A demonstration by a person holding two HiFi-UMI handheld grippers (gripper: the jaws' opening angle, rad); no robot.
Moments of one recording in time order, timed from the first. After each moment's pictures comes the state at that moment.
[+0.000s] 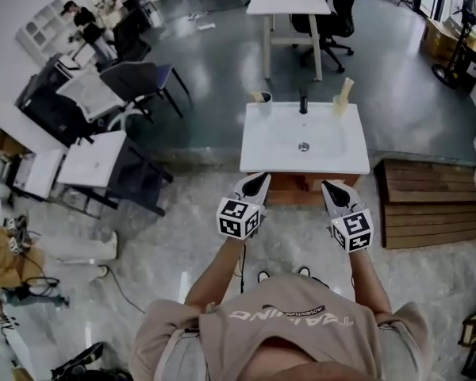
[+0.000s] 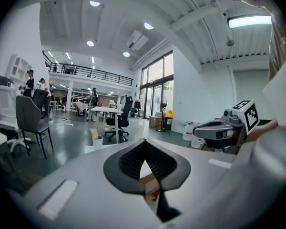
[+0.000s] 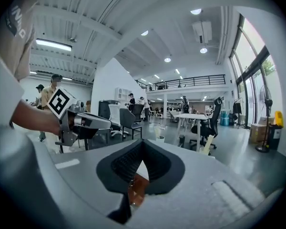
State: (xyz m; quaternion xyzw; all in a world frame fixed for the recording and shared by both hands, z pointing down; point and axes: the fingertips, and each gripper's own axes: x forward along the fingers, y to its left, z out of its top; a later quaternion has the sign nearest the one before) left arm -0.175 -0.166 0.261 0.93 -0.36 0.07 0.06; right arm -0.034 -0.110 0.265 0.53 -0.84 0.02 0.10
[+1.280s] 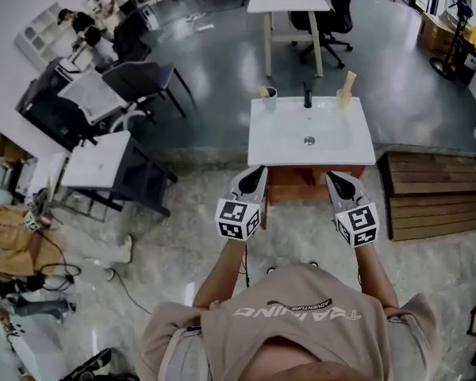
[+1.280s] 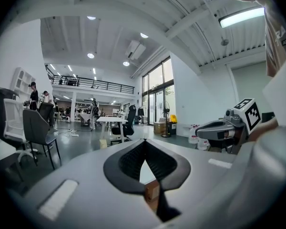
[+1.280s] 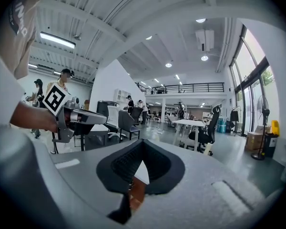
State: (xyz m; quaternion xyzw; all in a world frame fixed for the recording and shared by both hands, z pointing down) left arm -0.219 -0.147 0.225 0.92 -0.38 0.04 0.01; right arm -0.063 -0.094 0.238 0.55 -0.83 -0.02 0.09
